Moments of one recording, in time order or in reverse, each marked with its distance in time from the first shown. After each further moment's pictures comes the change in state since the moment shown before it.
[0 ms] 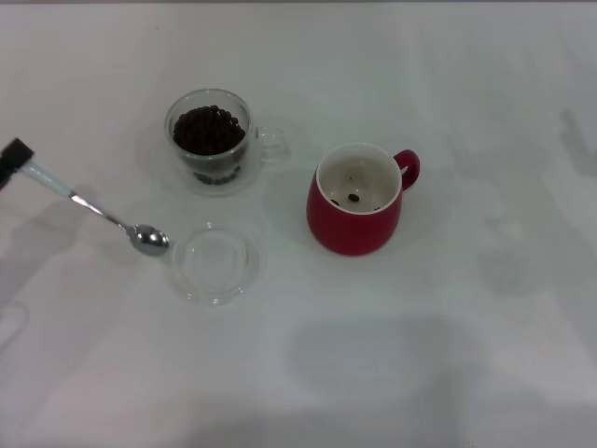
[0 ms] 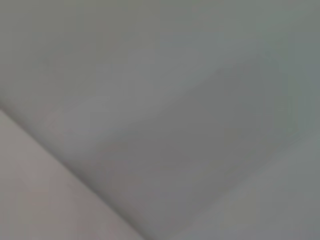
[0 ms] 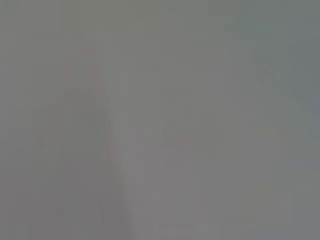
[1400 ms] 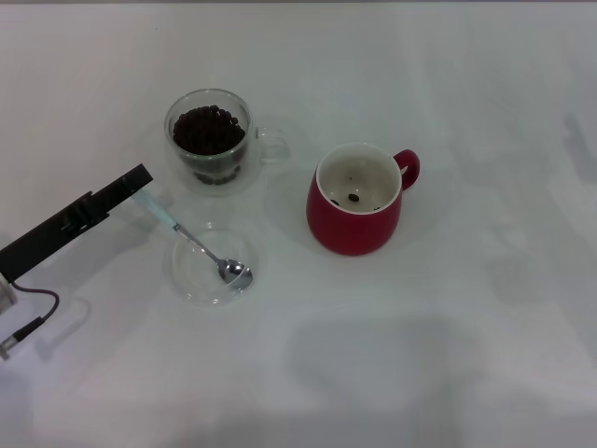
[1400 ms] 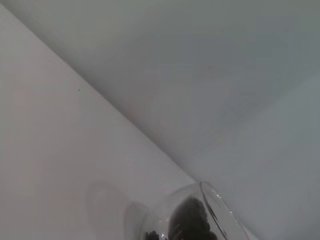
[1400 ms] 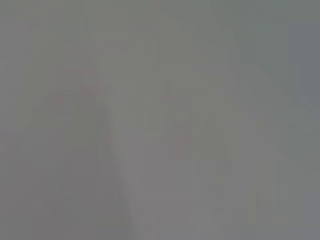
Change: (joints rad) left arm -0.109 -0.067 0.000 0.038 0.173 -0.233 0.025; right arm -0.023 0.000 -0.005 -0.011 -0.004 -0.008 0.021
